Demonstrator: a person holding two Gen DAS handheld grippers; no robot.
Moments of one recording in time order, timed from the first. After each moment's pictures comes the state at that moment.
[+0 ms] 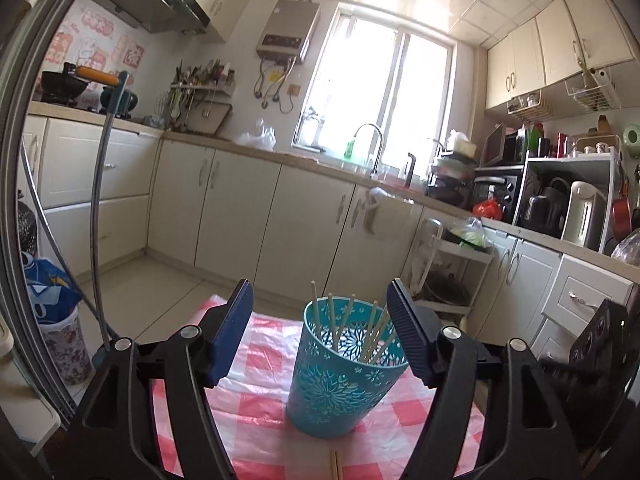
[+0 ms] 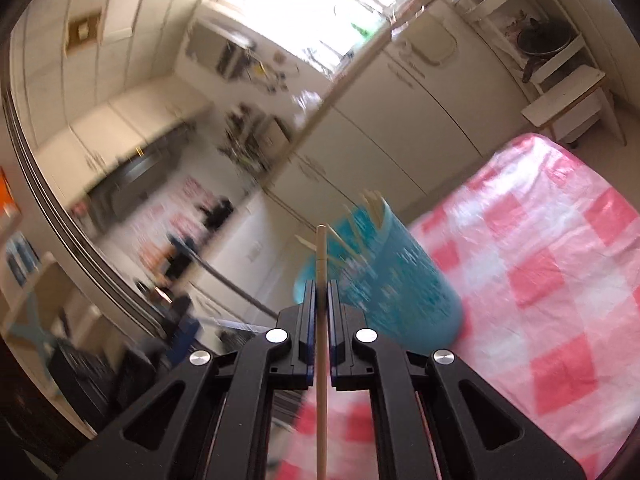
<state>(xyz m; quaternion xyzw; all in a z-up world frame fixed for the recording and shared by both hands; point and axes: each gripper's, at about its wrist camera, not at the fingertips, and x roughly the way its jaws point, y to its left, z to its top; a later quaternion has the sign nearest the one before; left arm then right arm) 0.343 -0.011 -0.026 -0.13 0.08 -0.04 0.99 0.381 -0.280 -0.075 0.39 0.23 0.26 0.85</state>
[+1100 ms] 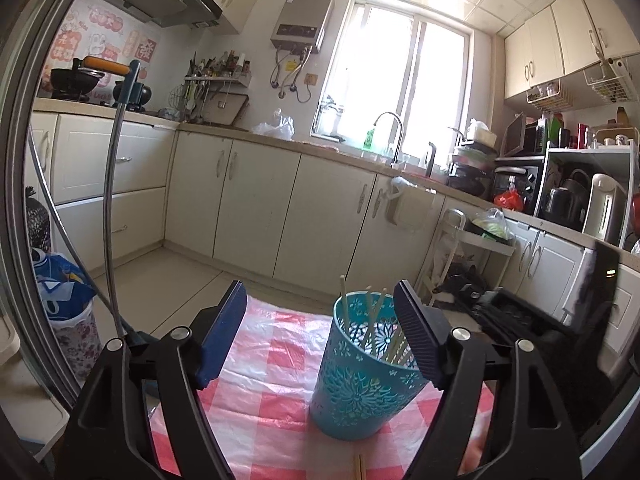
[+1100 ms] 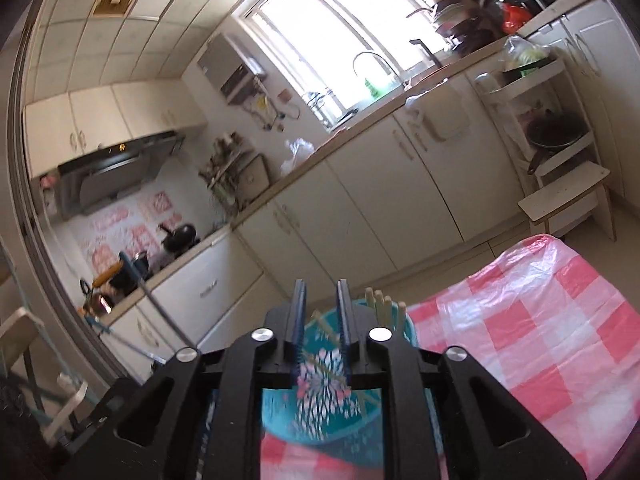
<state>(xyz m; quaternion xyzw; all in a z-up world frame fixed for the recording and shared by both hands) 0.369 -0.003 -0.030 -0.12 0.12 0.00 0.99 0.439 -0.236 -0.050 0.28 0.16 0.18 0.93</state>
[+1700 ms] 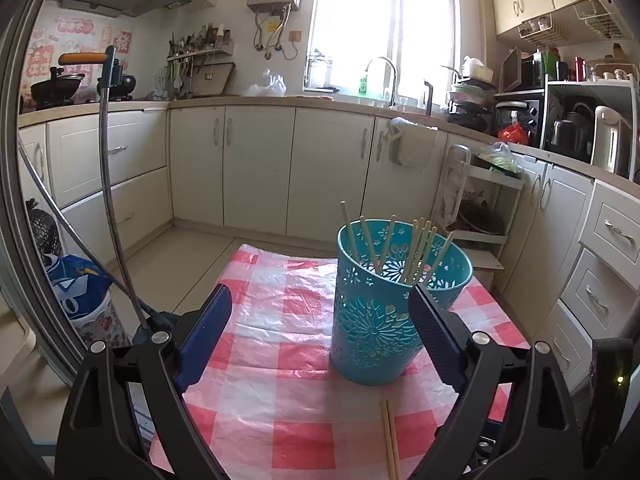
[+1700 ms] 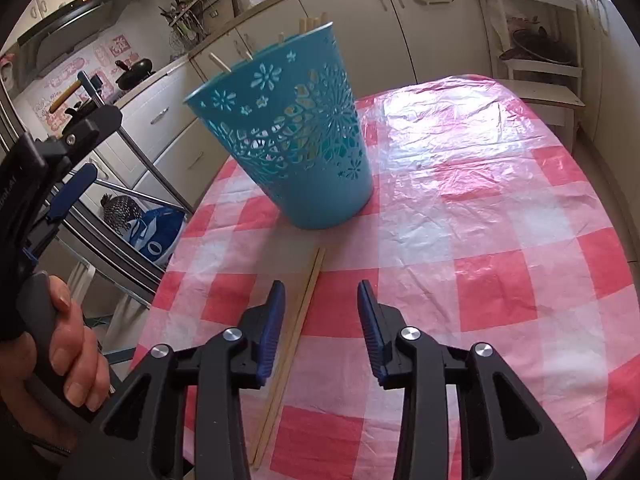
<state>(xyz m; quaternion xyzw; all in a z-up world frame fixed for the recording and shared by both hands) 0.372 -0.019 -0.058 -0.05 0.20 0.00 0.98 0.361 -0.218 -0.150 0.14 0.44 0.17 0.87</state>
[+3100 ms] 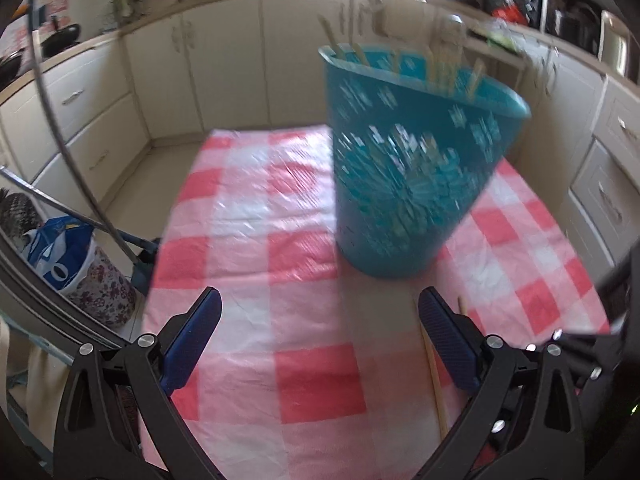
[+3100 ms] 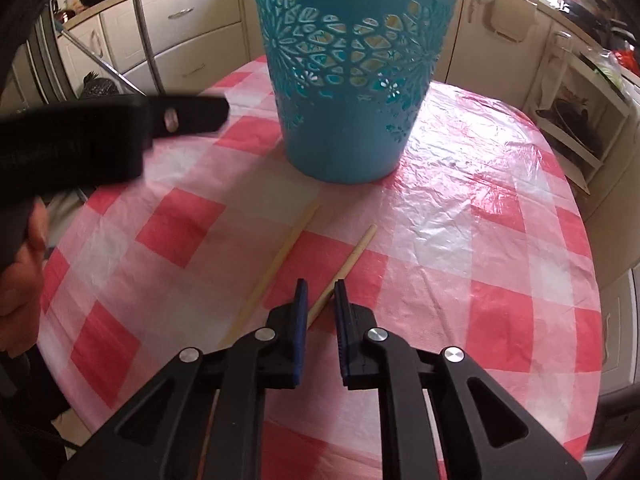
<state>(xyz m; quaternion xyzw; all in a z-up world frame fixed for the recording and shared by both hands) 0.427 -0.033 -0.142 0.03 0.42 -0.05 0.91 0.374 -0.168 -0.177 -0.09 0.47 0.17 0.86</state>
